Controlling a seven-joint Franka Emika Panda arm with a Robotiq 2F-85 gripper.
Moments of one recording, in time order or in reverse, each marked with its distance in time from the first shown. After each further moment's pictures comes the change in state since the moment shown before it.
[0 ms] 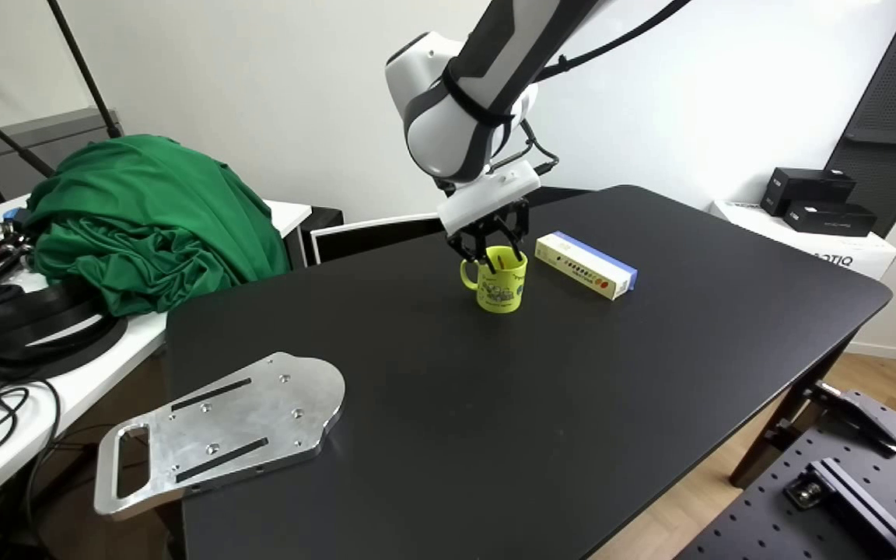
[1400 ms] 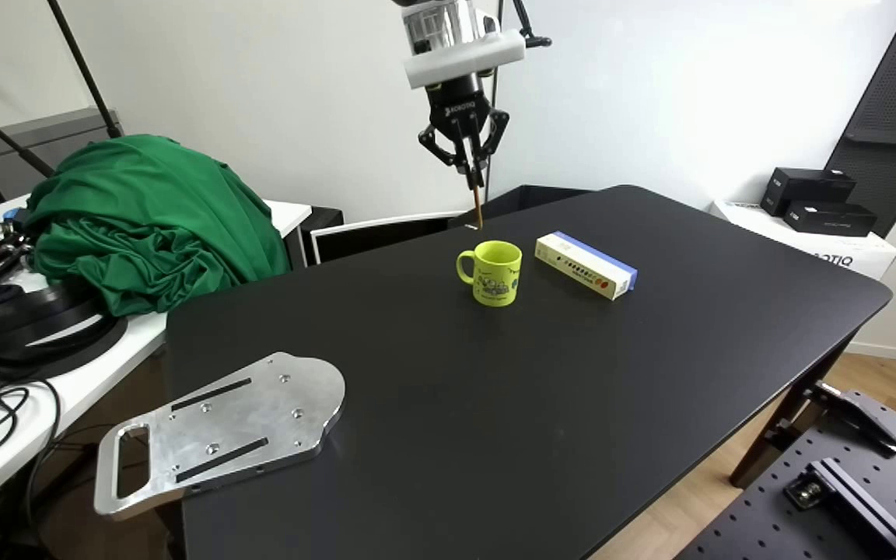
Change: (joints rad) arm -0.031 -0.118 0.032 0.243 0.285 -0.314 -0.162
